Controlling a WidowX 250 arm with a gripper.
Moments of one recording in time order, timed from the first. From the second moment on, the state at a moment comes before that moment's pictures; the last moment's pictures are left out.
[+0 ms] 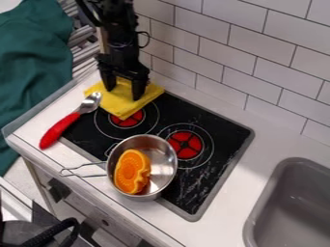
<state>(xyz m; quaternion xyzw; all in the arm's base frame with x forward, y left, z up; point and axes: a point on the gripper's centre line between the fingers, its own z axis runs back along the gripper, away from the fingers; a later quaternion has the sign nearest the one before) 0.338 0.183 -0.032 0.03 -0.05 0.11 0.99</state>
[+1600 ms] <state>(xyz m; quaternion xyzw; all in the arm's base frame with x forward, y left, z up) 0.338 0.111 0.044 0.03 -0.08 0.07 0.99</state>
